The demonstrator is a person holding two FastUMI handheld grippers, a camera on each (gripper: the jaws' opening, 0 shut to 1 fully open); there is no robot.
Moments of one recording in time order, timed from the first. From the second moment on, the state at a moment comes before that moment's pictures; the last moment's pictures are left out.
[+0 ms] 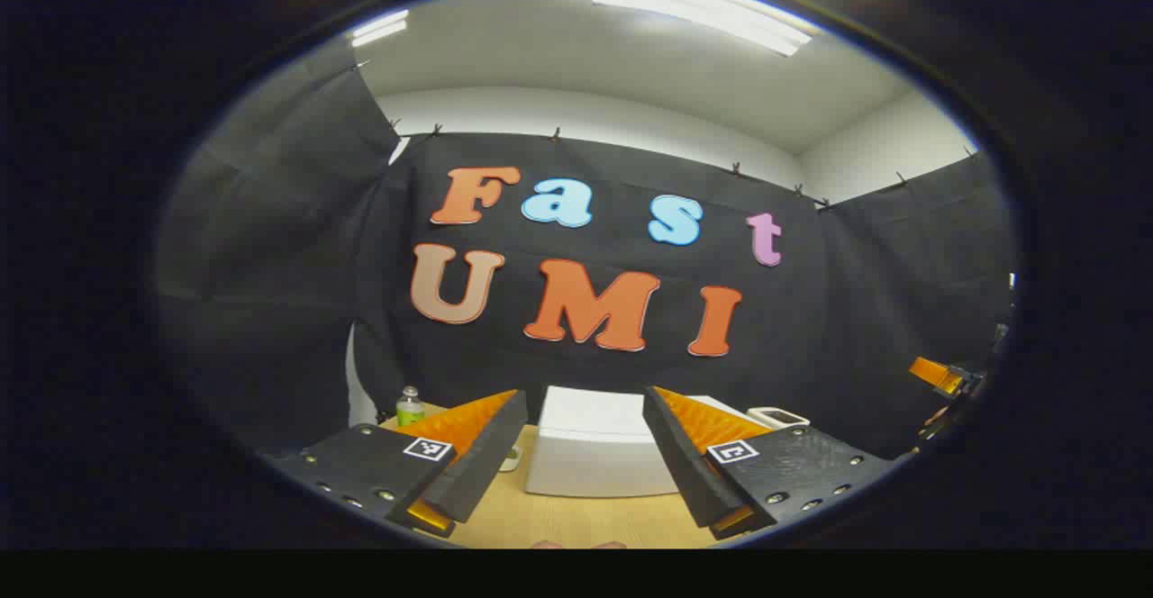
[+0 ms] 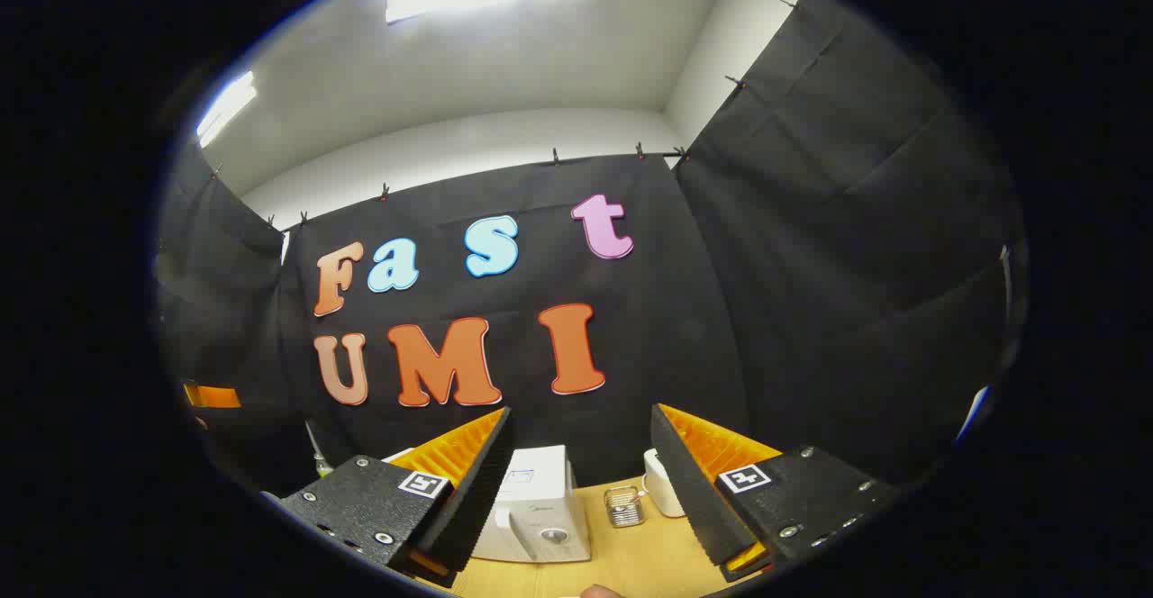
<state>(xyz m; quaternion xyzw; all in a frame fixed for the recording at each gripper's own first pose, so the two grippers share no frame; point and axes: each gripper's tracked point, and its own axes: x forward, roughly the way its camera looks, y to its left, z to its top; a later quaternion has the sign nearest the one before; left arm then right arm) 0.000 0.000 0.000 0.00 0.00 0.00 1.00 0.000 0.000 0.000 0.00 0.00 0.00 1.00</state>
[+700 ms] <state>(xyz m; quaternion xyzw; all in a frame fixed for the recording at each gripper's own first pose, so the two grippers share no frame) 0.014 -0.022 0.007 0.06 -0.02 0.01 1.00 0.011 0.016 0.008 -0.14 -0.01 0.02 0.99</state>
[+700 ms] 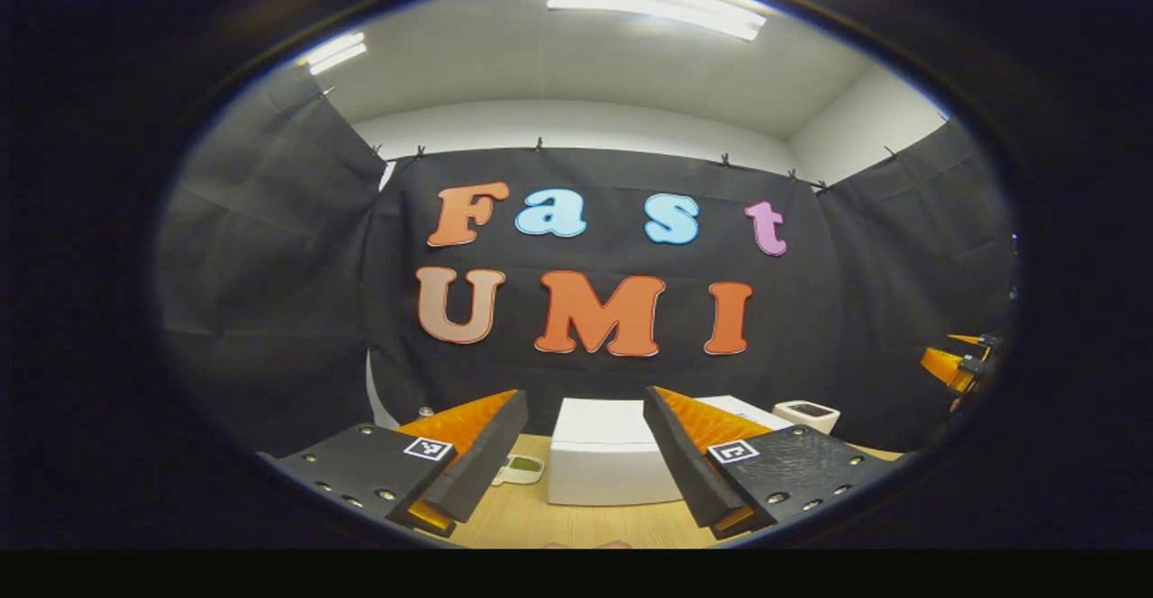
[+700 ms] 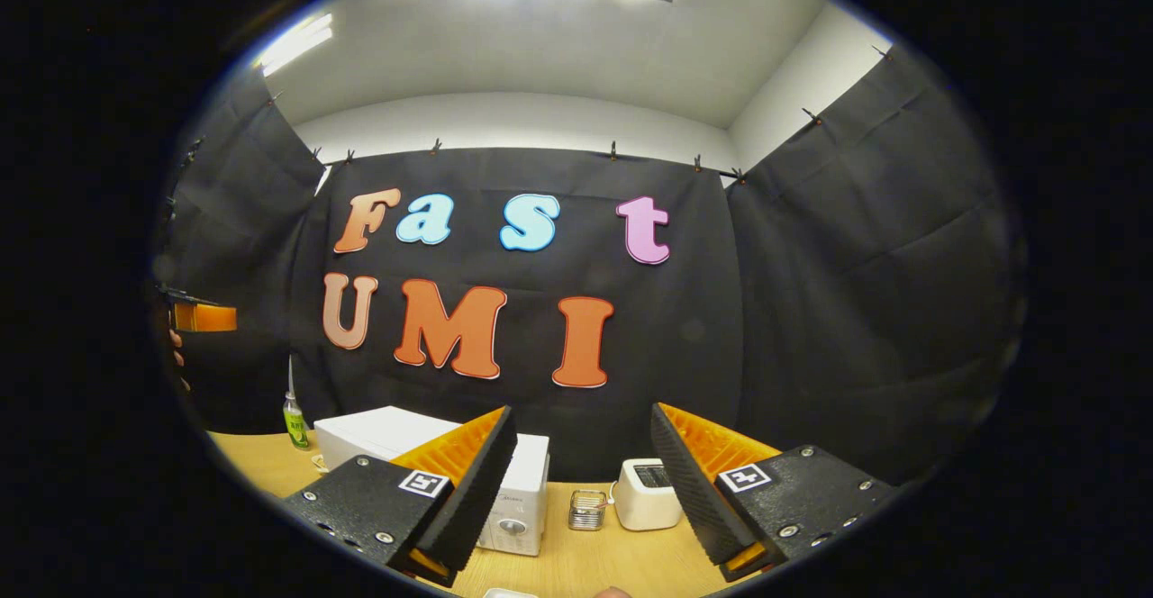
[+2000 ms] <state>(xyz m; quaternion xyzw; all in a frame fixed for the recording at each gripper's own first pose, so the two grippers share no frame) 0.077 -0.224 -0.231 0.06 0.07 -0.11 0.99 -0.036 -0.089 -0.077 -0.21 0.03 -0.03 0.98</state>
